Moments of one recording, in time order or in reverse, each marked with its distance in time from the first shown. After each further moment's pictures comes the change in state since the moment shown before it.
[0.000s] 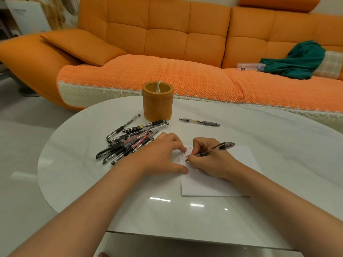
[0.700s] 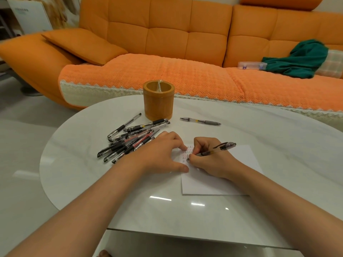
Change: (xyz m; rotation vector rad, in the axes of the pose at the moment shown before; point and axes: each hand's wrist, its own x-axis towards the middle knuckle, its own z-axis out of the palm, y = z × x) left_hand 0.002 -0.002 0.001 0.003 -0.014 -0.016; right_hand -0.001 0.003 0.001 -0.027 0.015 -0.042
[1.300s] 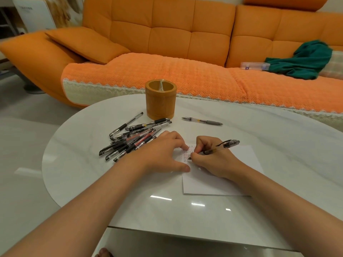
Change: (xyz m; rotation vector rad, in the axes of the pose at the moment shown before) left_hand -0.003 0.004 -0.003 -0.011 -0.017 -0.013; right_hand -0.001 -0.002 0.001 0.065 0.019 0.020
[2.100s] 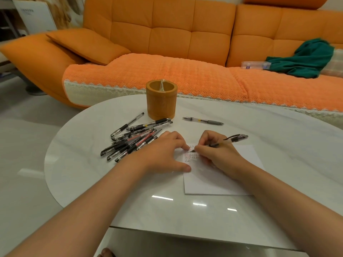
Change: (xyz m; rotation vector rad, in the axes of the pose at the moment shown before) left_hand -0.003 0.000 0.000 -0.006 0.009 0.001; right_hand 0.002 0.001 -0.006 0.202 0.056 0.040
